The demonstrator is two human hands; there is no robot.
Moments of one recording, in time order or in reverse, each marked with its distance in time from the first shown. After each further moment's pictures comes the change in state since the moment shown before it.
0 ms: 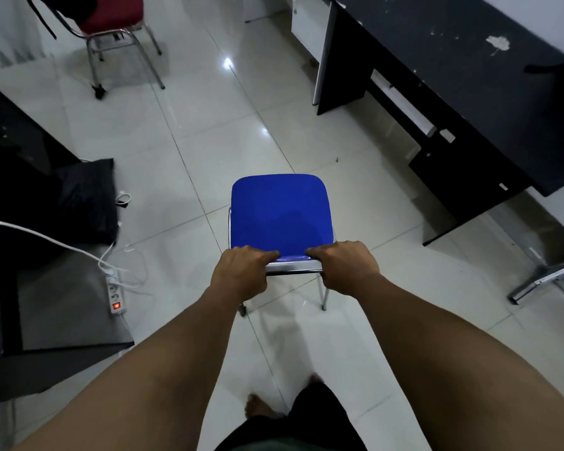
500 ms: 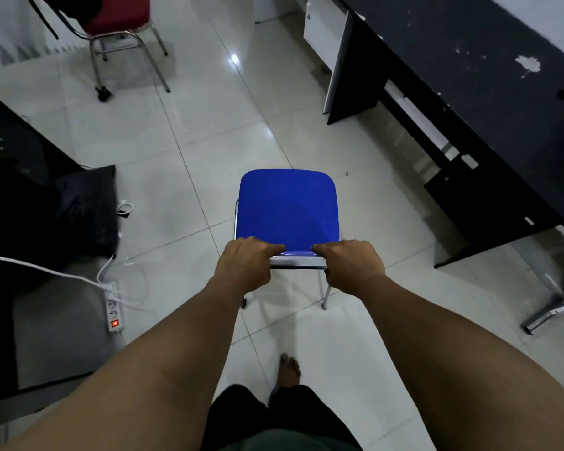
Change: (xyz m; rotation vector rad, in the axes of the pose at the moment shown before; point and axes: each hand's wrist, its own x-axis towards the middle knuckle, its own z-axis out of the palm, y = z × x) left_hand 0.105 -0.063 -0.034 0.026 0.004 -0.026; right_hand 0.112 0.035 -0.023 -0.016 0.017 0.043
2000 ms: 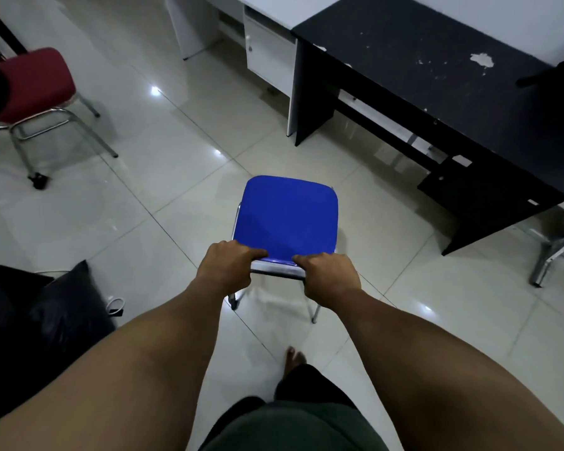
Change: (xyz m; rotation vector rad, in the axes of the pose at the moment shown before) left_hand 0.188 -0.263 -0.063 0.158 0.005 0.311; right_hand 0.245 -0.105 -0.050 0.123 0.014 0.381
